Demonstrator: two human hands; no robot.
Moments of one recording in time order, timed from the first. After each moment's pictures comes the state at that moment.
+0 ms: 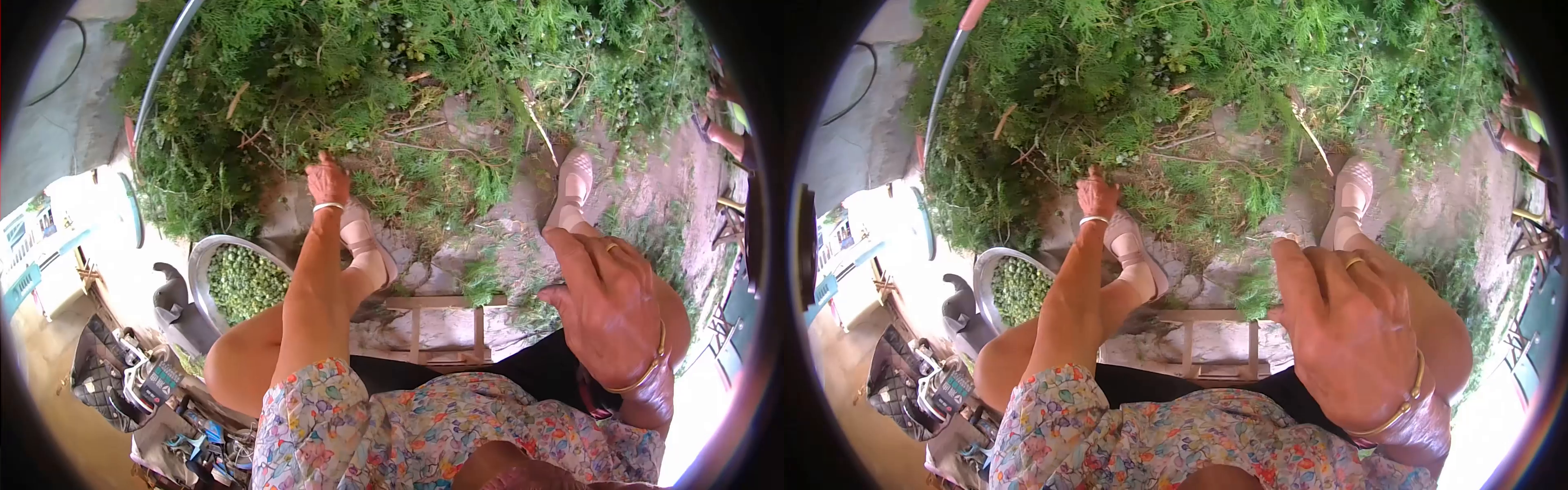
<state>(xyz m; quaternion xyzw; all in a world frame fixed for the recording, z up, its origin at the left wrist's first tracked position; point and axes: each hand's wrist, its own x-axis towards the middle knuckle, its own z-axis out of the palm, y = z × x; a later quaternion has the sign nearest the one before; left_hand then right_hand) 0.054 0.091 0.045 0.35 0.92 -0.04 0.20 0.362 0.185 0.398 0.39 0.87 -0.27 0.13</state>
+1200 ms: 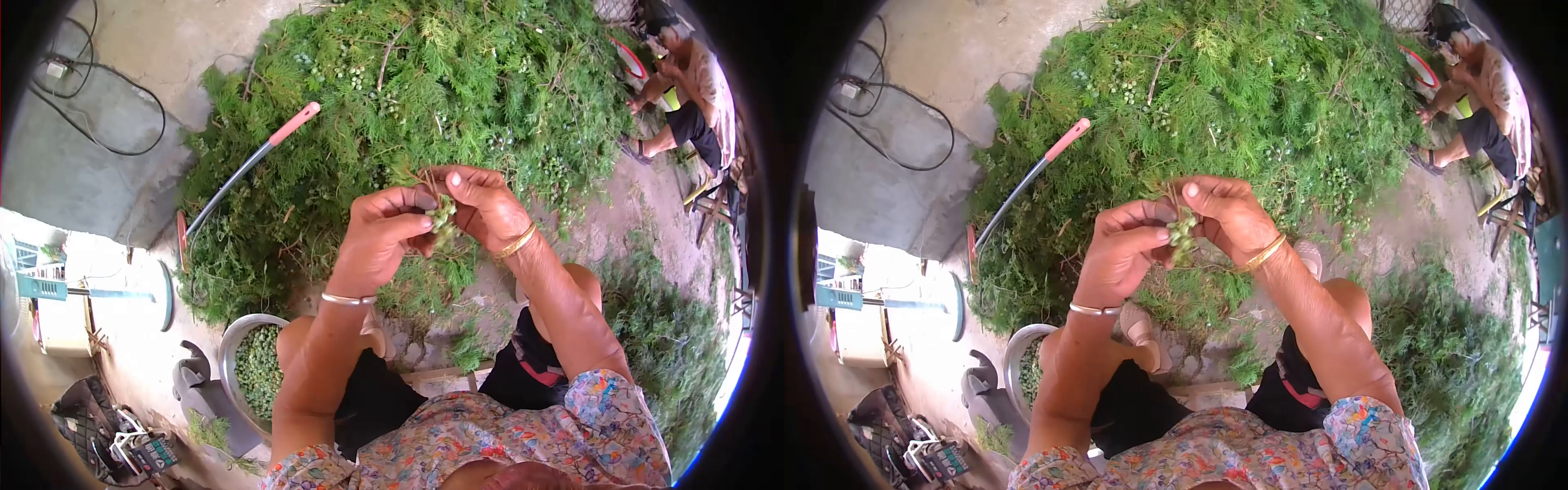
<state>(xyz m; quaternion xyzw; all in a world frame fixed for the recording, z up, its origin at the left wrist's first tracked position) 0.190 0.147 0.422 0.32 0.38 0.55 0.66 0.351 0.219 0.403 0.22 0.37 -0.83 -0.34</state>
